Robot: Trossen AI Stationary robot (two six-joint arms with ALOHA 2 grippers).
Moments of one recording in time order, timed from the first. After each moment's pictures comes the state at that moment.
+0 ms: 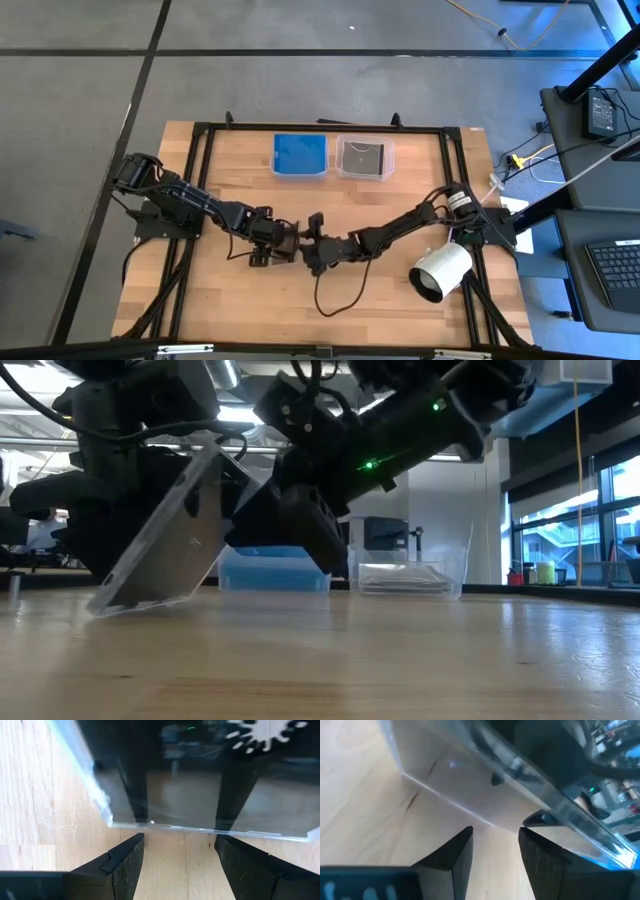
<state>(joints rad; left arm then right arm) -0.25 1.56 0.71 -0.40 -0.09 -0.25 0.29 2.12 1.21 0.40 0.51 -0.45</state>
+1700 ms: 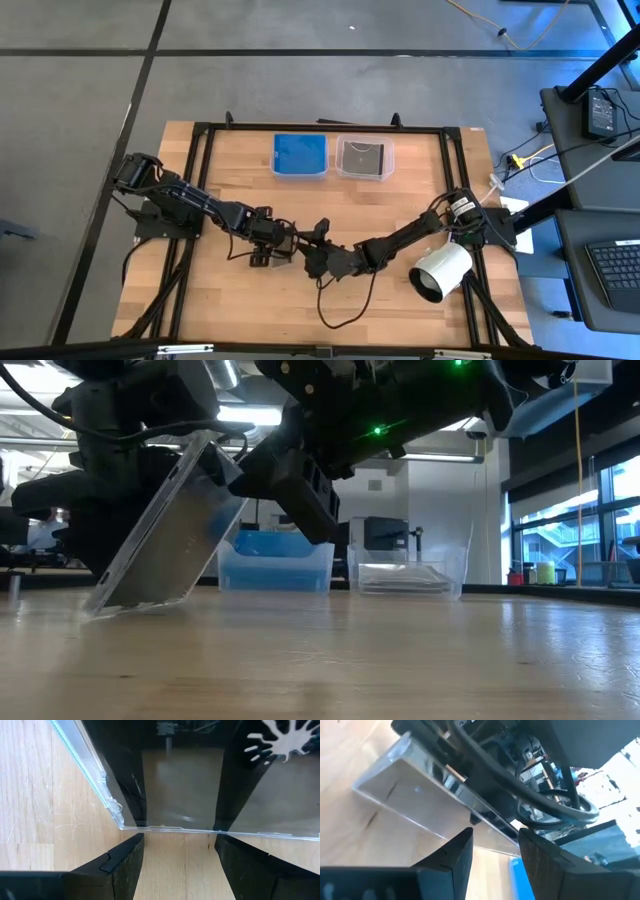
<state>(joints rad) -0.25 1.56 0.71 -0.39 -0.09 -0.28 0.38 2.11 1.21 0.57 0.79 -0.67</state>
